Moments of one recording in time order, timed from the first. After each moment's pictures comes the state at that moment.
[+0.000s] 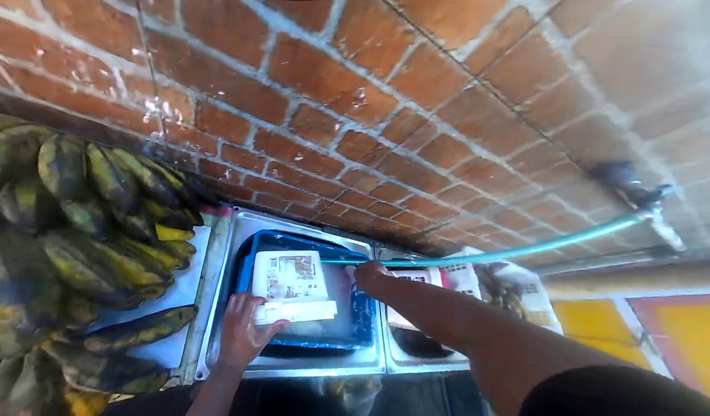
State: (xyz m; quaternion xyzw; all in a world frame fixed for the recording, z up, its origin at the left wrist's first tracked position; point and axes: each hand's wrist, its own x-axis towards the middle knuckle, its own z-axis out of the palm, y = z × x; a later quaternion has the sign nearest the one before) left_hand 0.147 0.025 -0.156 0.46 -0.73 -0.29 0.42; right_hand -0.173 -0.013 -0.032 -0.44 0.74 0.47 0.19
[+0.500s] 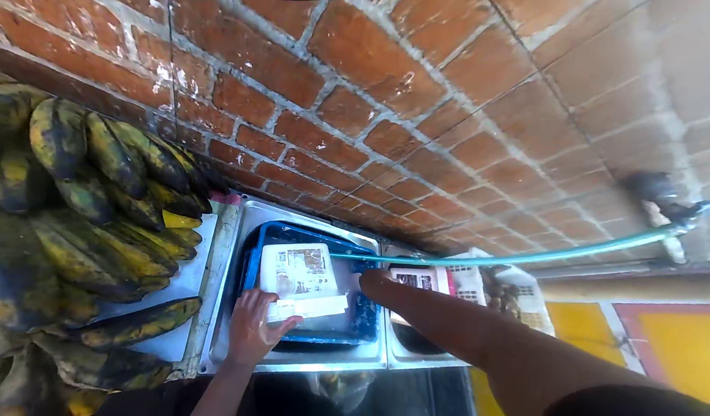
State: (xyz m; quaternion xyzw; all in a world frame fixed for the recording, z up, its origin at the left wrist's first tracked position) left_hand 0.141 0.031 -0.157 0.47 -0.72 -0.30 0.41; right_hand -0.156 0.006 -0.043 -0.43 0.66 0.57 0.22
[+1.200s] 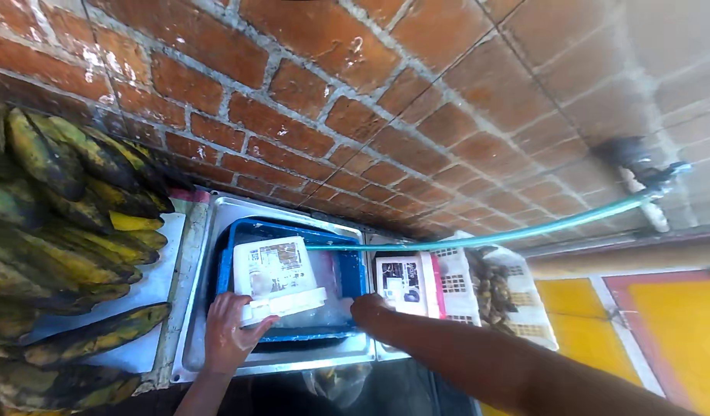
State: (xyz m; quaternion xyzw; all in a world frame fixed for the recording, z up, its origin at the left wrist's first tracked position) left_hand 0.136 0.039 -0.156 0.47 -0.71 -0.29 0.44; right_hand -0.130 0.076 -0.004 -0.40 0.67 0.55 0.30
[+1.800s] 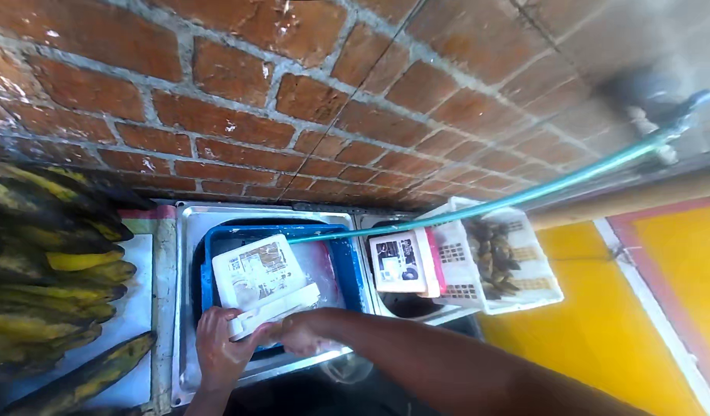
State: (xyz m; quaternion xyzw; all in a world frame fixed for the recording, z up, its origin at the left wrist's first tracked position) left_hand 0.133 0.032 -0.150 0.46 -0.72 -0.29 0.43; right_hand -0.042 0.030 -0.022 -0.36 0.62 0.30 0.63
